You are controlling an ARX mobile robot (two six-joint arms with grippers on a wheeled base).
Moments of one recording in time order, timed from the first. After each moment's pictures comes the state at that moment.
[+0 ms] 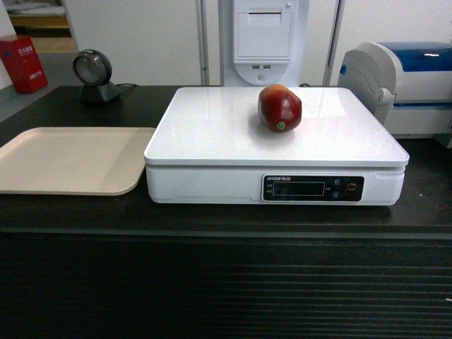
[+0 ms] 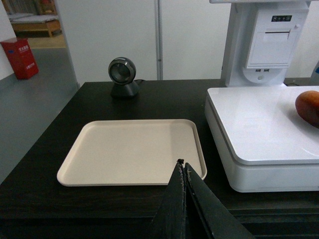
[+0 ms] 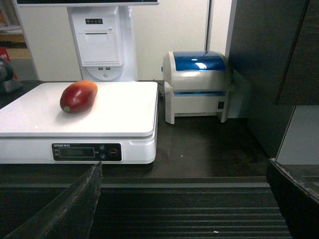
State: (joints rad) left arm 0.00 0.75 0.22 0.50 0.00 0.00; right arm 0.00 0.00 0.01 0.00 0.00 0.00
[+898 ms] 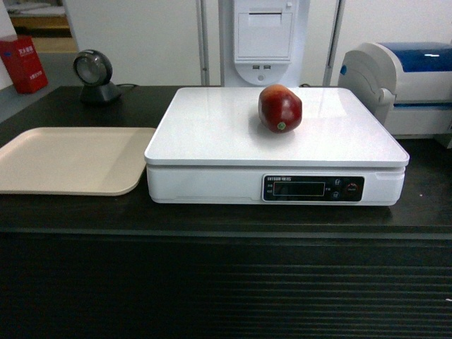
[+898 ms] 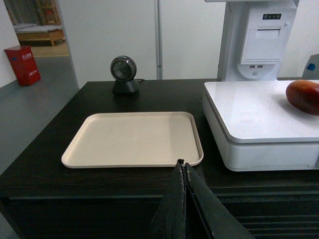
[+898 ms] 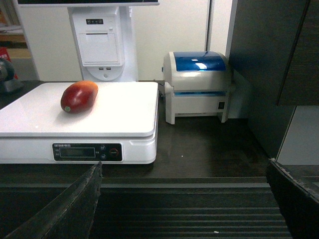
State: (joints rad) left arm 0.00 0.38 0.04 0.34 0.00 0.00; right arm 0.00 0.00 0.01 0.00 0.00 0.00
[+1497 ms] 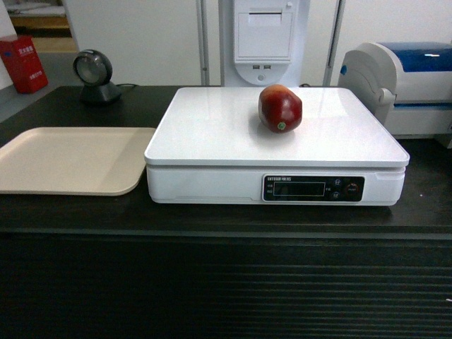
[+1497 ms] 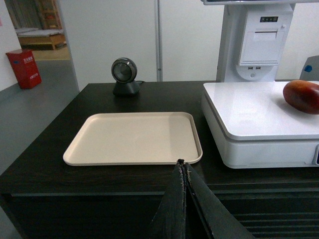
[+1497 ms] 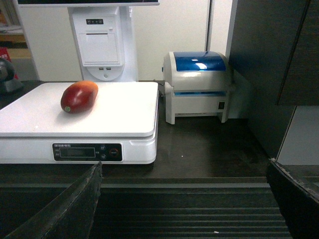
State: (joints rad) left arm 0.00 0.22 0.01 0.22 0.00 0.00; right arm 0.00 0.00 0.01 0.00 0.00 0.00
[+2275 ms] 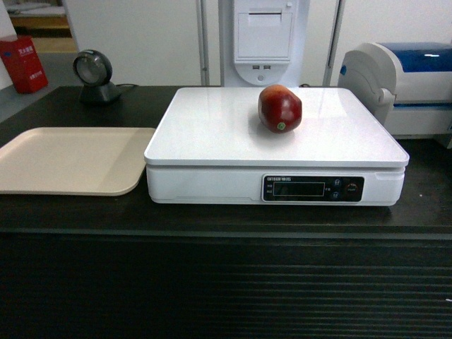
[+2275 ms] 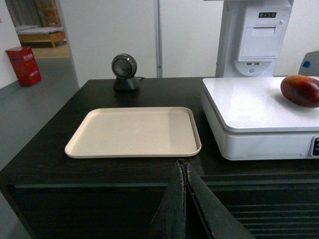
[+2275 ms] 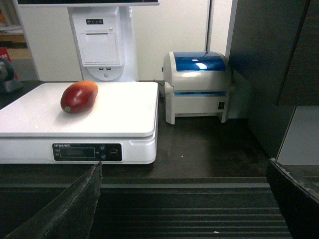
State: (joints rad) left arm 0.00 0.01 0.01 0.00 0.00 0.00; right arm 0.00 0.00 0.01 0.00 0.00 0.00
